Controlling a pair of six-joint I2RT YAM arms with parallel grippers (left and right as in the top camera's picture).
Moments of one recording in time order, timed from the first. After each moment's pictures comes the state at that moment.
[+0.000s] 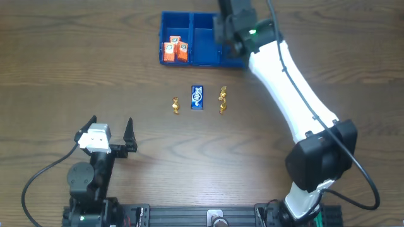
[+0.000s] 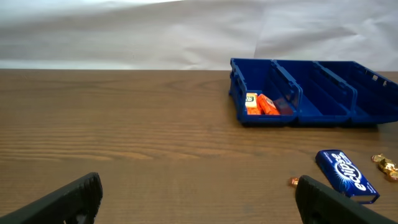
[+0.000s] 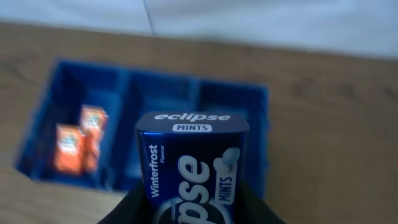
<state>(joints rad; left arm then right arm) -0.01 0.05 0.02 -0.11 0.10 -0.04 0.43 1.89 1.80 -0.67 0.26 0.23</state>
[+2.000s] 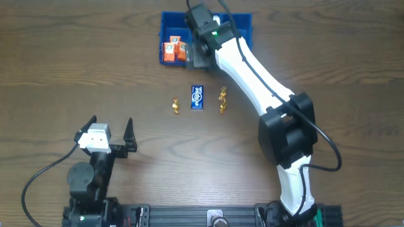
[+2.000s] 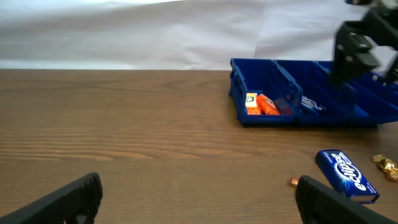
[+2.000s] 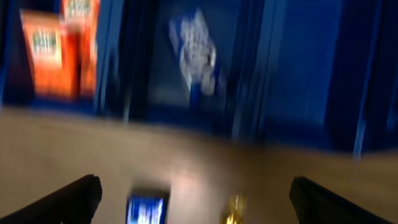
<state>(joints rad) -0.01 0.05 0.02 -0.11 0.10 -0.04 0.53 2.15 1.93 -1.01 0.17 0.41</state>
